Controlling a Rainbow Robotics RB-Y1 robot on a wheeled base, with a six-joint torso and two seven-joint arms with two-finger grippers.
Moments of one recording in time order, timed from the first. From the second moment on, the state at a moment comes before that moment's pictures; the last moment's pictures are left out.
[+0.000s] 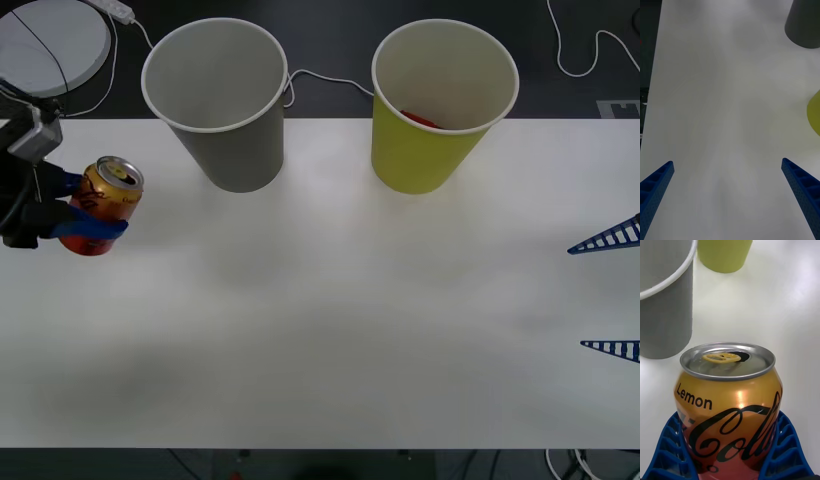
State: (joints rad) right arm 0.13 -0.94 -0.44 -1.91 1.43 -1.52 -0.01; left arm -0.25 1.23 -0.04 -1.79 -1.36 -1.15 0.66
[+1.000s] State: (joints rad) right arm 0.13 -0.94 -0.44 -1.91 1.43 -1.52 -0.01; left arm -1.04 1.14 -0.42 -1.84 -1.49 -1.39 1.30
